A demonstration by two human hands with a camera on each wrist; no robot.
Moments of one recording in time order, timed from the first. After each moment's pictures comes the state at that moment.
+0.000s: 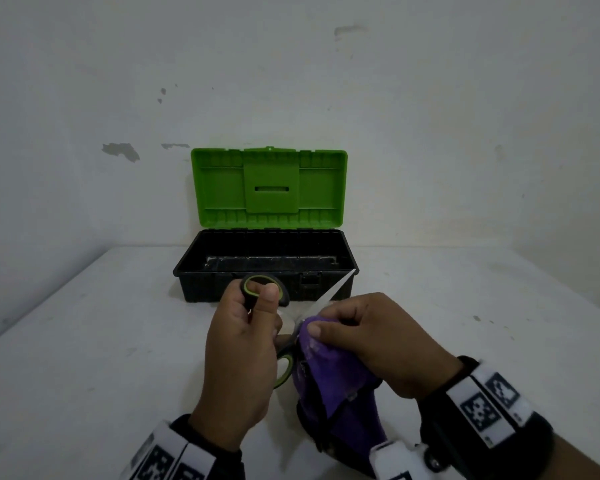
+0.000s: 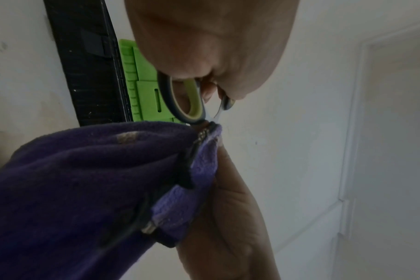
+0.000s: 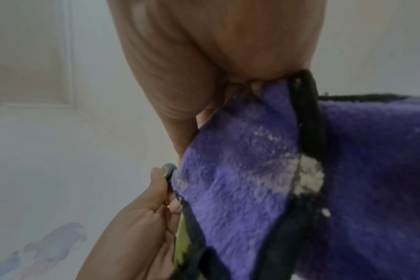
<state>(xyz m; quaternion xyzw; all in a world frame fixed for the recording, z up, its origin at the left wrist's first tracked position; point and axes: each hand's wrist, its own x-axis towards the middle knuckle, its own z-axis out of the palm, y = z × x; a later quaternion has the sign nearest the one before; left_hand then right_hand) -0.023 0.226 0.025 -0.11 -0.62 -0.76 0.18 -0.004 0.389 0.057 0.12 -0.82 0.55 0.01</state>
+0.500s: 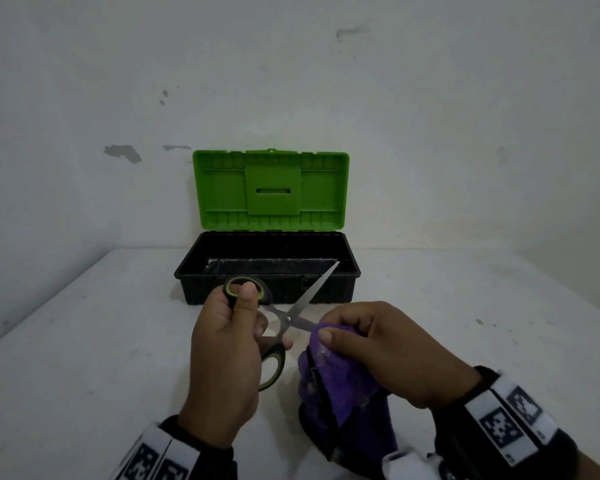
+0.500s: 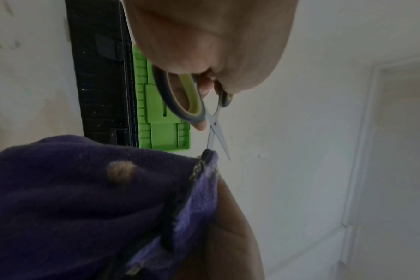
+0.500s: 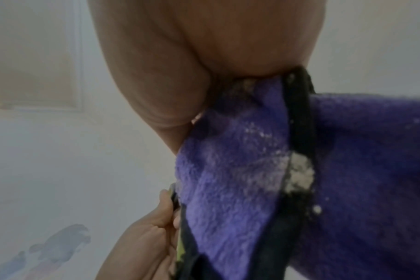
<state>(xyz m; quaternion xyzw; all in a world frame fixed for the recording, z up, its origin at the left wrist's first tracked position) -0.026 0.222 0.031 -0.02 -0.58 -0.80 0.16 -0.001 0.397 0.056 0.16 -0.86 0.49 0.01</state>
